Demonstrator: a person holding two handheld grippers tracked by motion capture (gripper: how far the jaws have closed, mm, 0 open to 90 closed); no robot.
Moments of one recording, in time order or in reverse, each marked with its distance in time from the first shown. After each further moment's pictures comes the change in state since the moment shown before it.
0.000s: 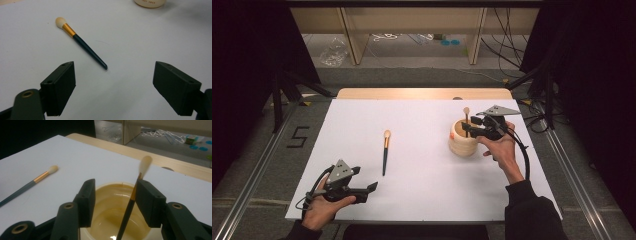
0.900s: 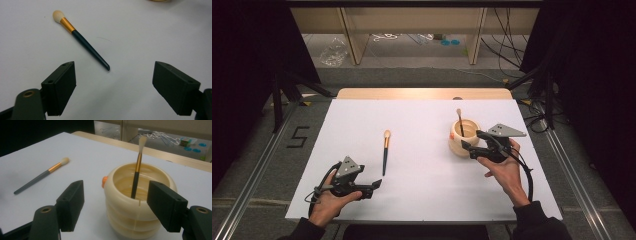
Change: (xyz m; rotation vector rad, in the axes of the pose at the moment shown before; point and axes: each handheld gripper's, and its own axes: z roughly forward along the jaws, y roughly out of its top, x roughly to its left) left arm 0.005 0.004 0.020 0.071 0.008 0.001; right arm 0.044 -0.028 -0.039 -0.012 -0.022 0.002
